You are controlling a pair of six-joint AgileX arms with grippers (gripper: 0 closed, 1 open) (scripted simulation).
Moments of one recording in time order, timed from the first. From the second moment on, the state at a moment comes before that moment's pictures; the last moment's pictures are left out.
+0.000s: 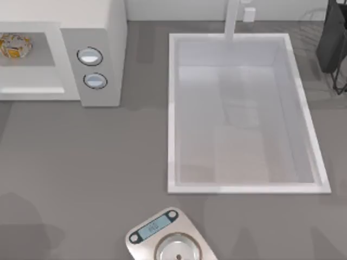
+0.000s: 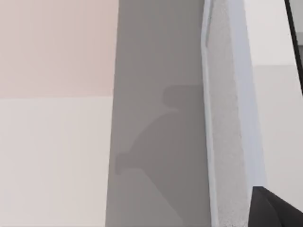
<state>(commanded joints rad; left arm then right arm) 0.88 1.36 1.11 -0.70 0.57 0.73 0.00 0.00 0.00 0.00 0.00 0.00</state>
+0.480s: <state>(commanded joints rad) 1.05 1.76 1.39 -0.77 0.67 0.92 0.00 0.00 0.00 0.00 0.00 0.00</state>
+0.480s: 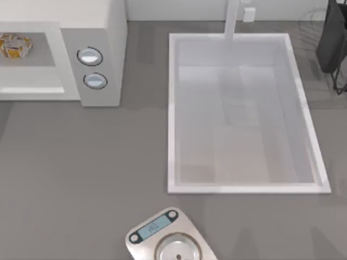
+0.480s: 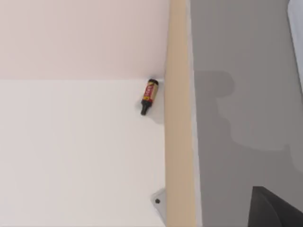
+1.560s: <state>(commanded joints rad) 1.05 1.88 1.13 -0.38 0.68 0.93 0.00 0.00 0.00 0.00 0.00 0.00</state>
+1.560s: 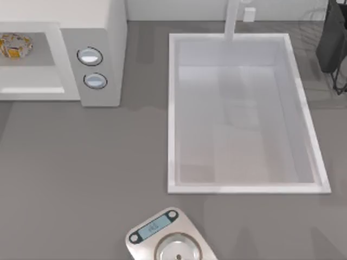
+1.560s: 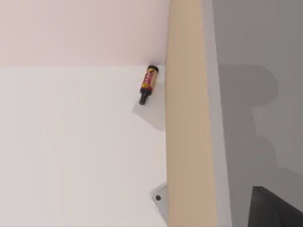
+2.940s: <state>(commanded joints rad) 0.81 1.50 0.68 -0.18 0.55 0.68 0.00 0.00 0.00 0.00 0.00 0.00</state>
